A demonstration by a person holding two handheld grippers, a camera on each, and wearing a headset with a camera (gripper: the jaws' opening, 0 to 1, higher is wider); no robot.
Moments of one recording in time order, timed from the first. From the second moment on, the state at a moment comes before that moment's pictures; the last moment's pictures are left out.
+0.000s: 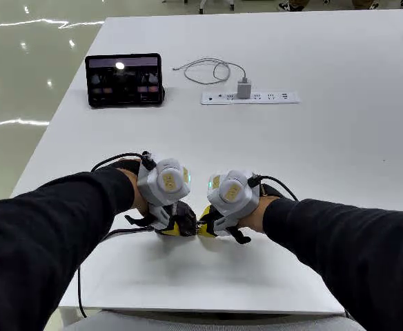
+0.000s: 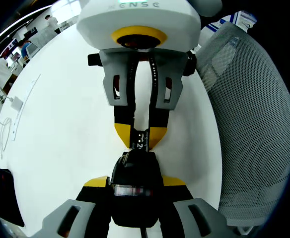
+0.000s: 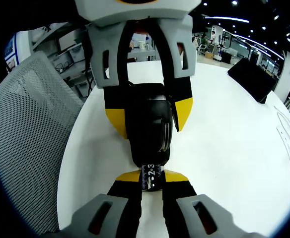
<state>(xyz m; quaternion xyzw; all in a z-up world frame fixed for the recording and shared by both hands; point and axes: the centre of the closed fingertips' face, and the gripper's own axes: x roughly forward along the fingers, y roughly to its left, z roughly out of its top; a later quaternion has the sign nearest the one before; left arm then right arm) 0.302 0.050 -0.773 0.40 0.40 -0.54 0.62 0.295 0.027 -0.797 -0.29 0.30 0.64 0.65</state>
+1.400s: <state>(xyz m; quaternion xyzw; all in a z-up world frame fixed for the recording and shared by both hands) 0.301 0.050 -0.774 0.39 0.41 -0.54 0.62 0.297 -0.020 -0.795 -0.28 0.32 0.62 0.66</state>
